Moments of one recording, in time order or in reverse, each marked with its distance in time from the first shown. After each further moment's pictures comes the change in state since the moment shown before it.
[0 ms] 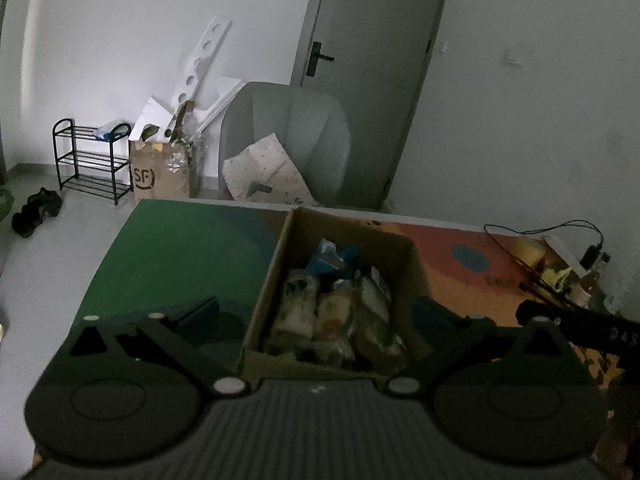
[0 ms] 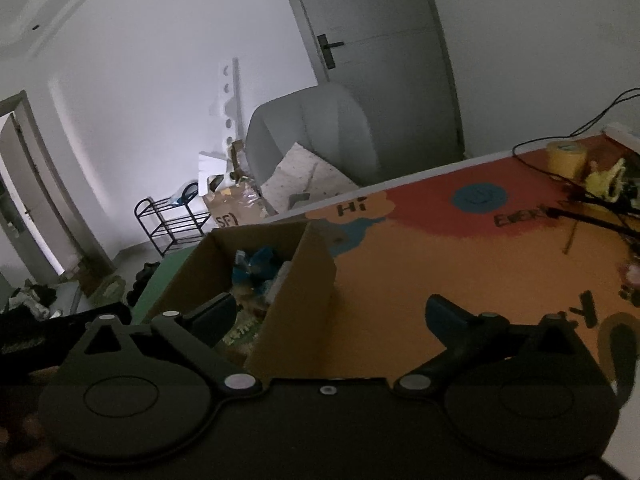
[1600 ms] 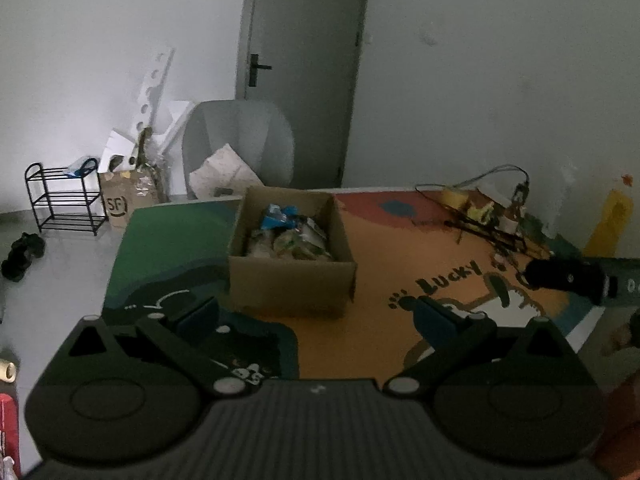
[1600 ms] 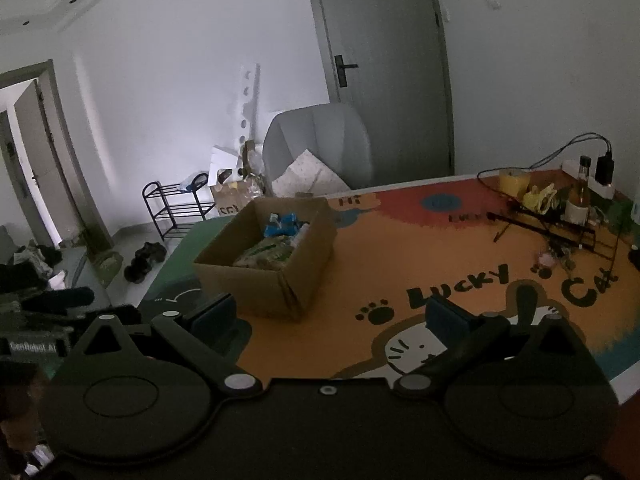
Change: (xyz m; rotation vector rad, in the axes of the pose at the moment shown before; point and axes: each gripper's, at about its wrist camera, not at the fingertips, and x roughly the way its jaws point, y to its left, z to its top) left arm -0.149 -0.026 -0.061 0.173 -0.004 -0.091; right arm -0.162 0.030 -0.053 -0.129 -0.034 -0.031
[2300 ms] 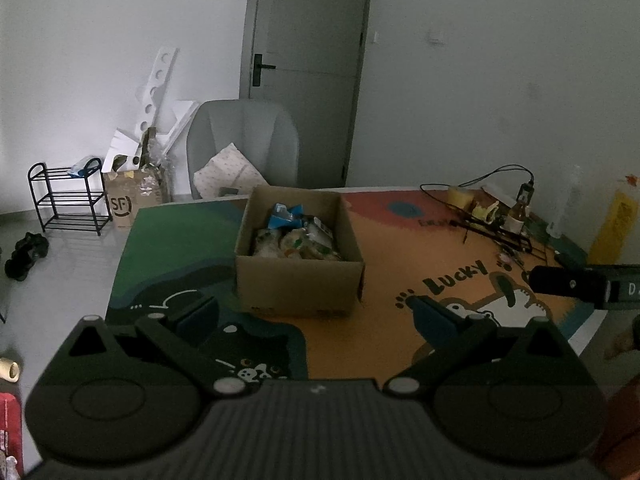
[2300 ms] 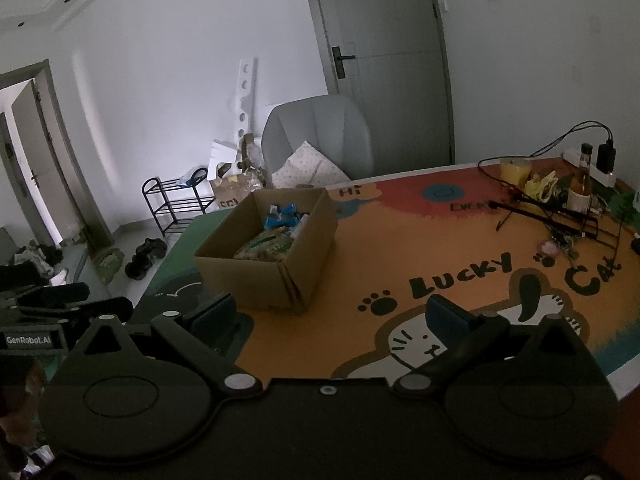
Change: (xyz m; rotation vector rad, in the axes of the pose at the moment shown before) left arm 0.001 0.003 0.002 0.008 0.005 0.005; right arm 0.003 0.000 -0.004 0.026 0.028 0.003
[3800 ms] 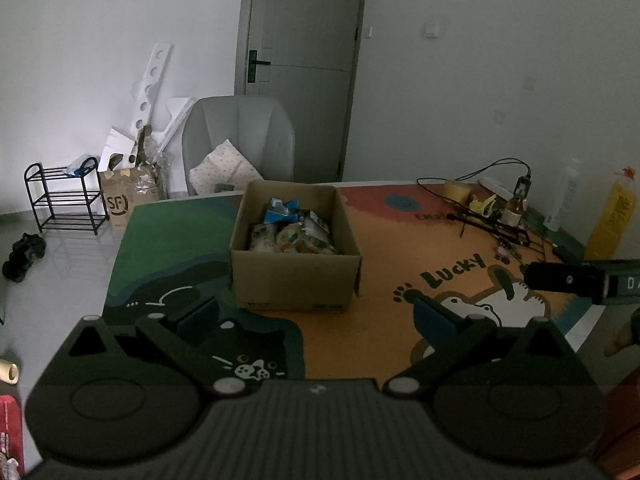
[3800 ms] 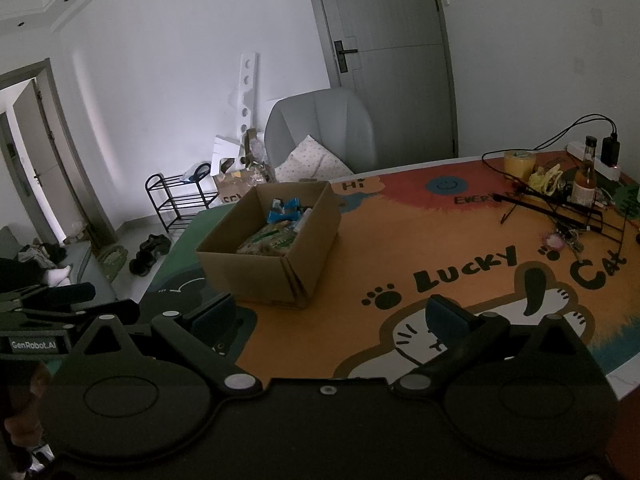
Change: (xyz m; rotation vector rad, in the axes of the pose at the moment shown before) left arm 0.003 -0.002 -0.002 0.010 0.009 -0.003; right arm 0.002 0.001 -0.001 0.003 0.016 0.011
